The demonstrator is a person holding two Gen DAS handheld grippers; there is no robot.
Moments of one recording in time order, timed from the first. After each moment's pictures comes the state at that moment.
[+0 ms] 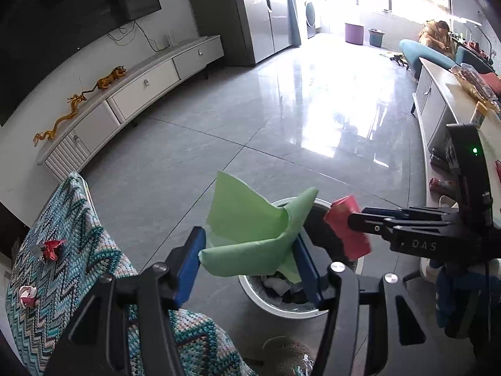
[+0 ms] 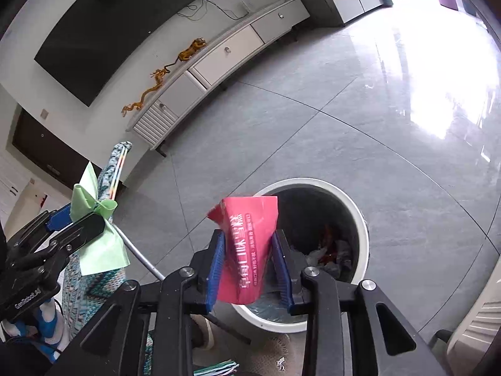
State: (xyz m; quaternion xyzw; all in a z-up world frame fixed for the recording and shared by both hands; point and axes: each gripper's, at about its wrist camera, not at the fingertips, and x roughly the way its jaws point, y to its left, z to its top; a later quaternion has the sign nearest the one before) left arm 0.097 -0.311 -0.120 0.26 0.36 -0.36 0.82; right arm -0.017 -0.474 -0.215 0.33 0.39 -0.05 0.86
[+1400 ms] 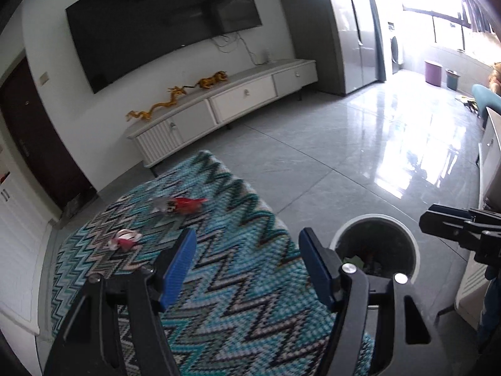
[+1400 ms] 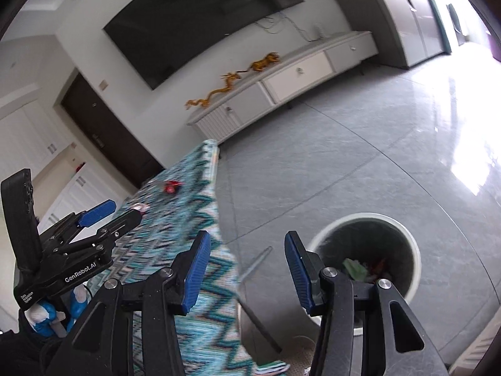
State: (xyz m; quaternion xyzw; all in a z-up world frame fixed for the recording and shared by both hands) left arm 0.087 -0.162 -0.039 0.20 0.31 -0.17 0.91; right arm -0.010 -0.374 -0.115 0.25 0.33 0.07 0.91
